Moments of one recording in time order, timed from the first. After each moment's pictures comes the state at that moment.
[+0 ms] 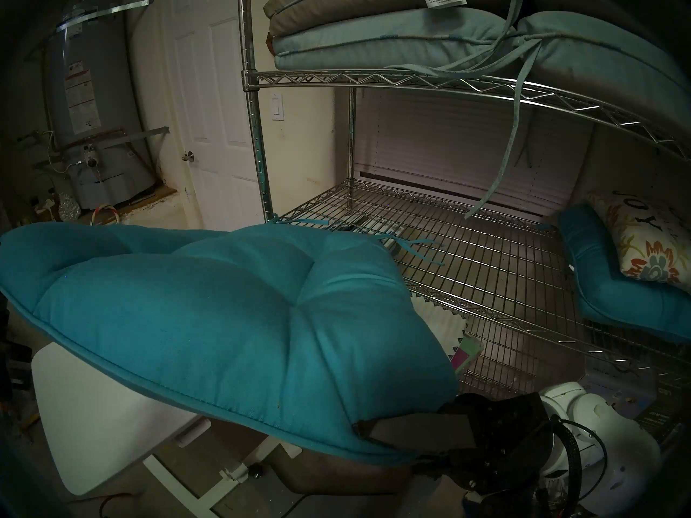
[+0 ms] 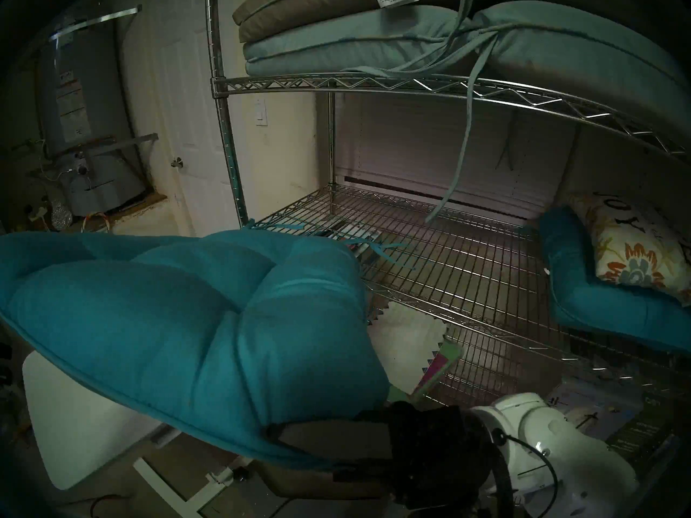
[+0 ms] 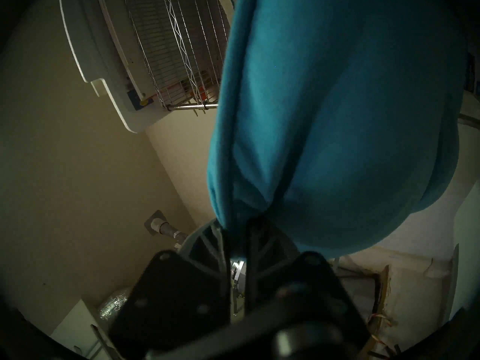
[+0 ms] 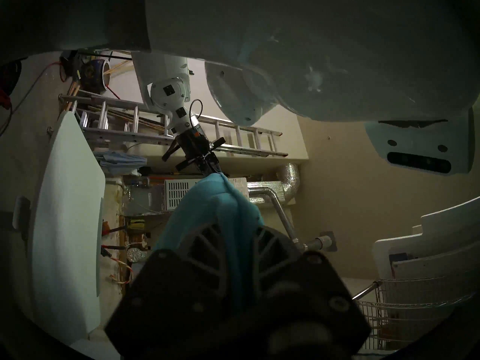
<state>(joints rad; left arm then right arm) 2.46 -1.69 -2.71 -2.44 0.51 -0.75 0.23 -2.12 -0.75 1.46 -2.43 -1.09 -0.96 -0.42</state>
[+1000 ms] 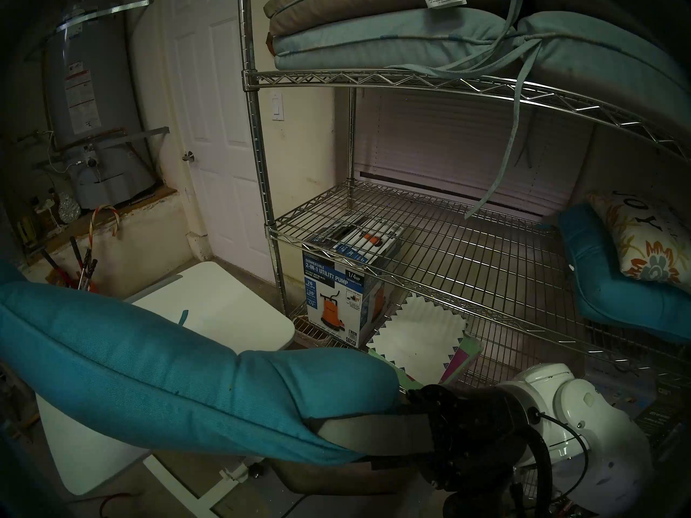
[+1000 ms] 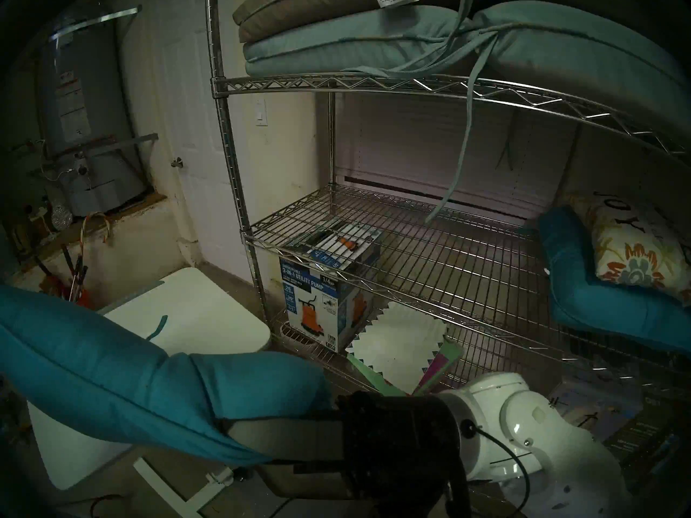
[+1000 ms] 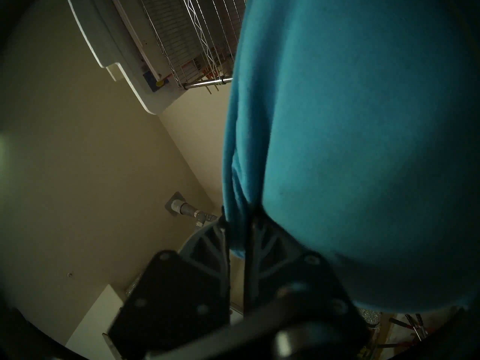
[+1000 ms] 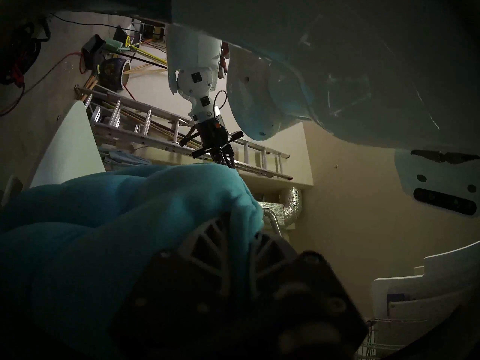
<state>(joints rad) 2.51 -1.77 -2.86 -2.41 0.37 -0.78 0.24 -1.91 -0.82 1.31 -2.44 -1.15 -0.94 -0.29</state>
